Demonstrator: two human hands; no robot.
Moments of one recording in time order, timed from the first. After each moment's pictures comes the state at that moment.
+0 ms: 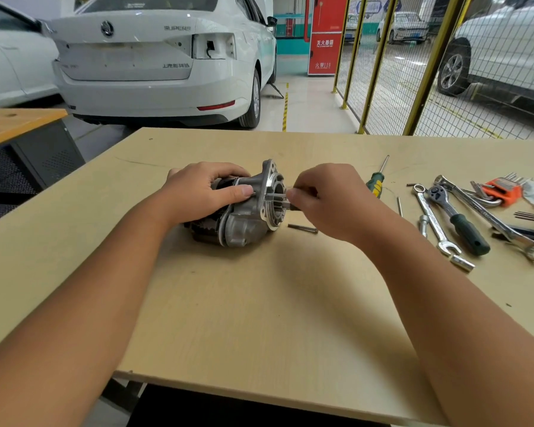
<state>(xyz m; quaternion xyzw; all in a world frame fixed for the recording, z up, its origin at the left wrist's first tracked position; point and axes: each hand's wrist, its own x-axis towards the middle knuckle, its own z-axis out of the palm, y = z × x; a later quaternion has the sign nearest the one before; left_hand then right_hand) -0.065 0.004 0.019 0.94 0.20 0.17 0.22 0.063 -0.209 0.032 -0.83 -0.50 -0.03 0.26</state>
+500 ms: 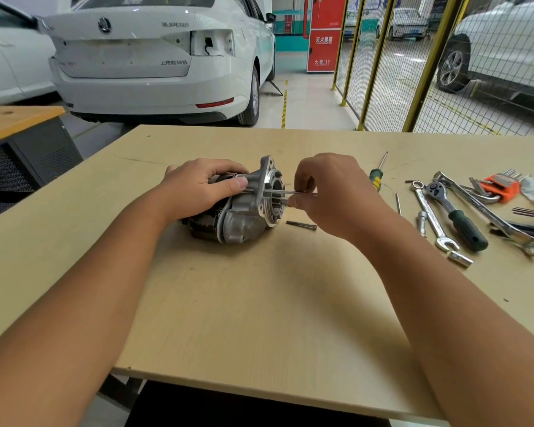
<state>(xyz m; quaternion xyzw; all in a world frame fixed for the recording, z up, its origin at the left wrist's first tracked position) -0.066 0.006 0.019 0.94 0.19 0.17 0.24 0.058 -0.212 0.037 -0.84 -0.48 -0.07 0.24</state>
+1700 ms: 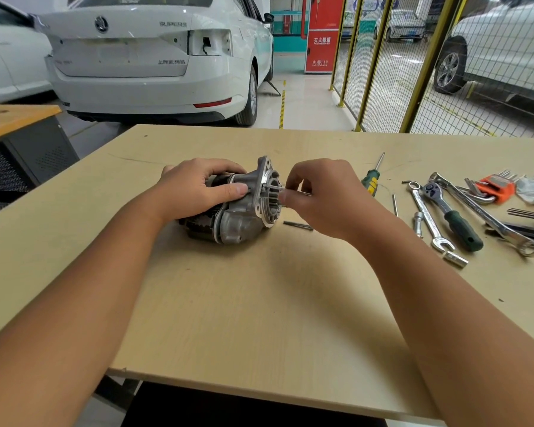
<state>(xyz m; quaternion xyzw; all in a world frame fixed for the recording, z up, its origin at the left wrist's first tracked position) -0.066 0.004 0.020 0.94 0.19 0.17 0.24 0.068 -0.207 0.025 -0.81 -0.49 -0.03 0.32</state>
